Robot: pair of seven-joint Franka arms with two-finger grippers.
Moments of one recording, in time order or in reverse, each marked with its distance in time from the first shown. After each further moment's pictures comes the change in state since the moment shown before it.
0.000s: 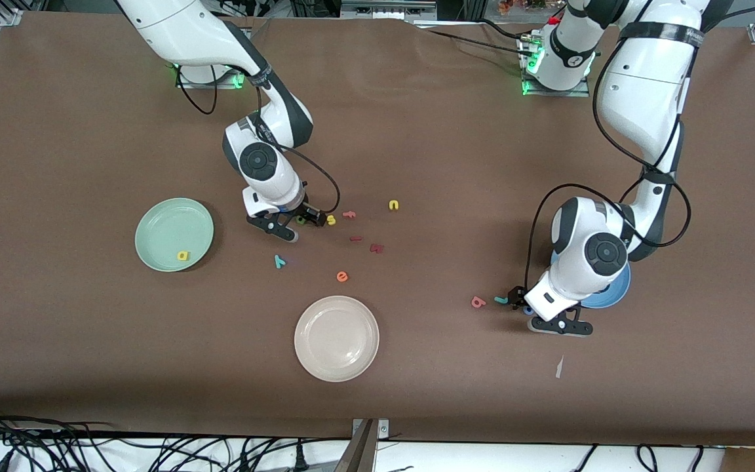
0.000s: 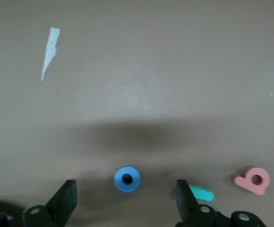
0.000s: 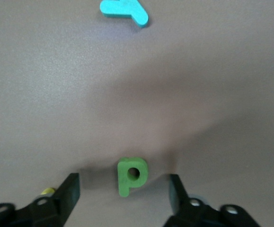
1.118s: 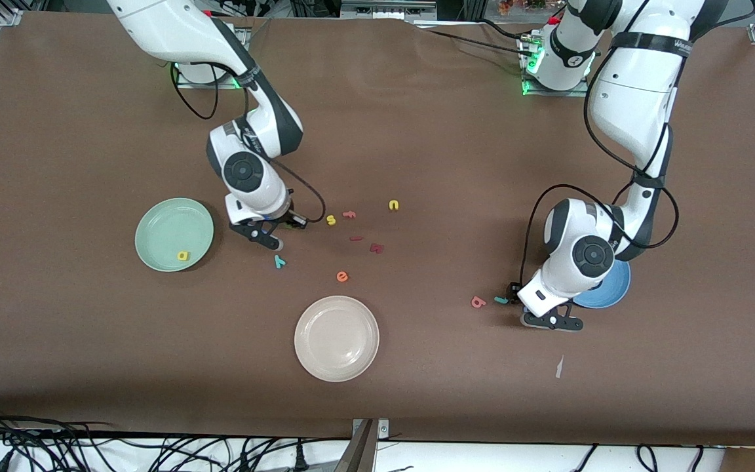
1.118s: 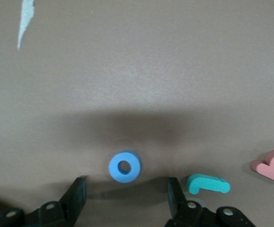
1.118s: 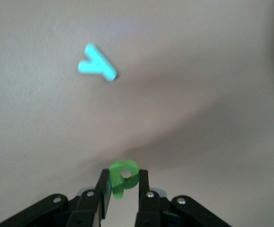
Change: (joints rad) left arm -0.025 0.027 0.019 -0.023 0.000 0.002 0.002; right arm -0.002 -0.050 -0.081 0.092 -0.001 -0.236 -0.082
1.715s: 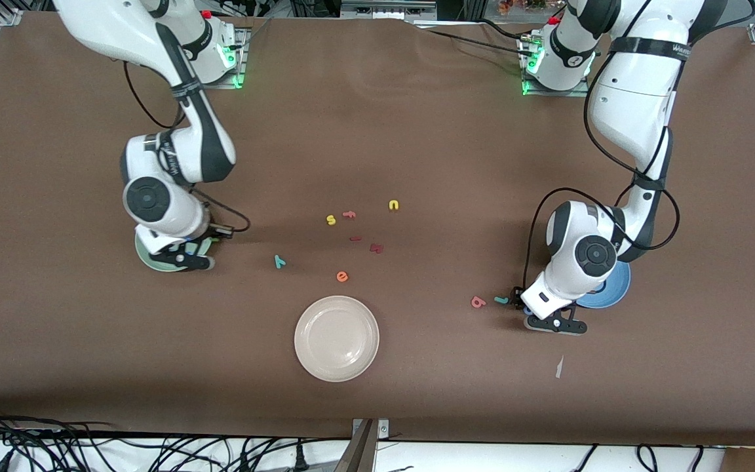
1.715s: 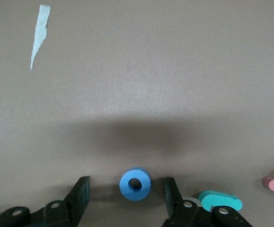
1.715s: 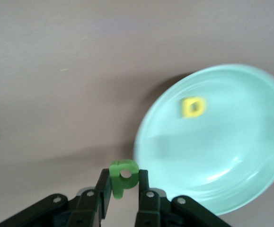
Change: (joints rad) left arm -0.011 0.016 0.016 0.010 0.000 0.058 0.017; right arm -0.010 -0.044 -0.296 0.020 0.000 -0.136 -0.607
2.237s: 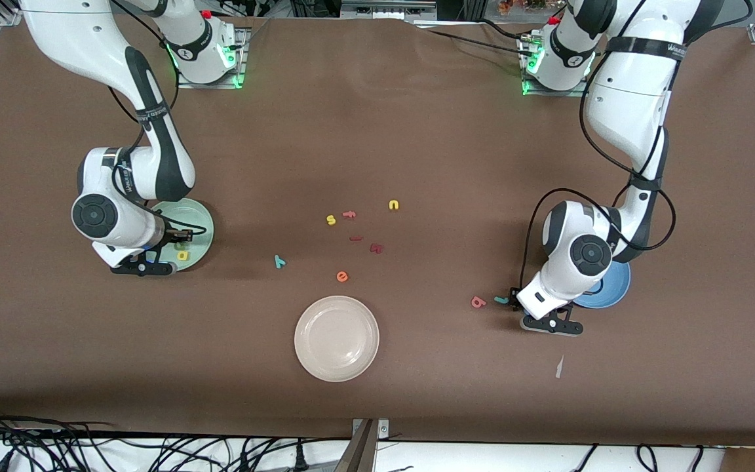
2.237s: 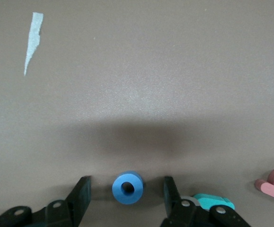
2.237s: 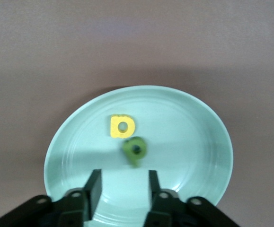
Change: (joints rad) left arm -0.011 0.004 0.006 0.005 0.000 0.002 0.000; right arm -0.081 0.042 -0.026 -0.001 0.000 0.015 -0.203
